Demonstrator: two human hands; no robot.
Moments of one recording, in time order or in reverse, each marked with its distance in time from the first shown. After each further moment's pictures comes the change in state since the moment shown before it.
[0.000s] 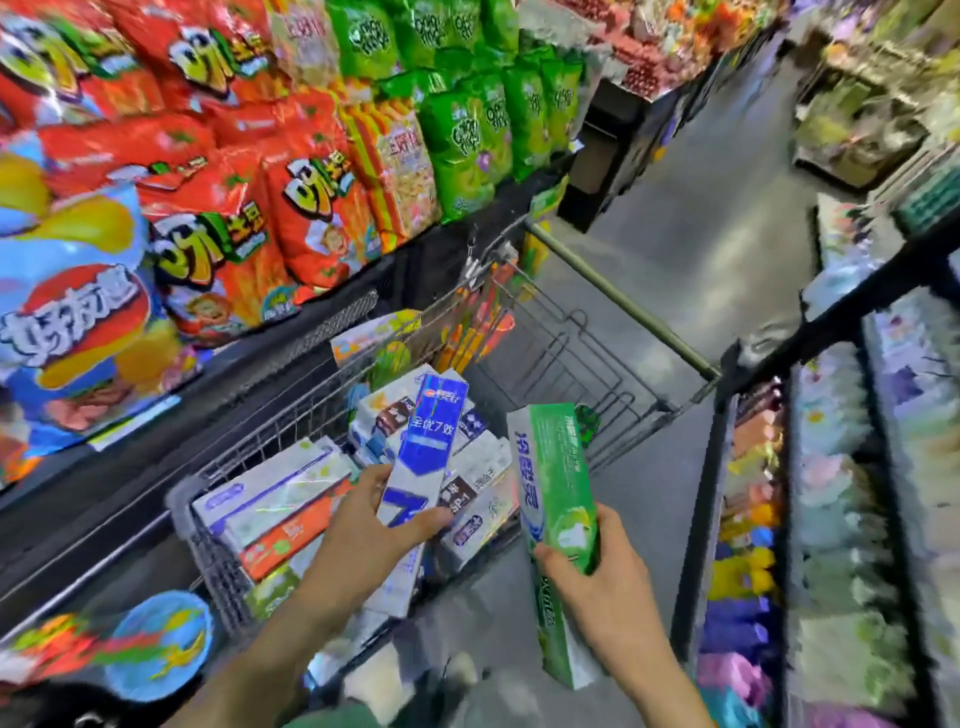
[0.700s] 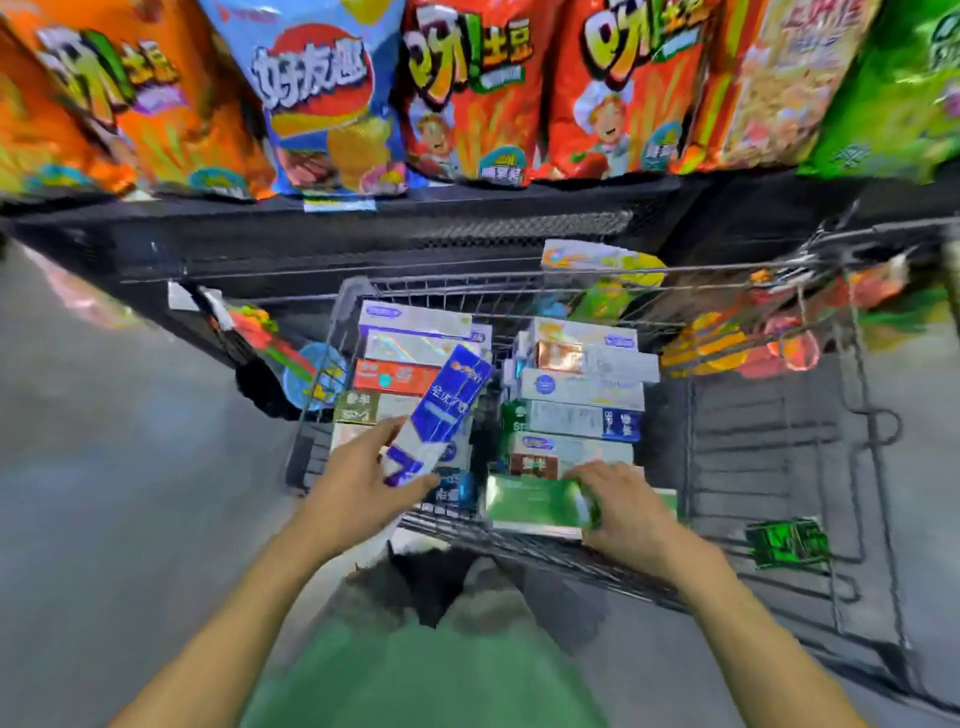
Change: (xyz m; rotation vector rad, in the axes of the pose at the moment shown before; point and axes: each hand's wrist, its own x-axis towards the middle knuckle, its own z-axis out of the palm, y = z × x) left_hand 0.010 -0.059 0.079 0.321 0.641 -0.346; right_hand 0.317 0.101 0.077 -1.036 -1.092 -0.975
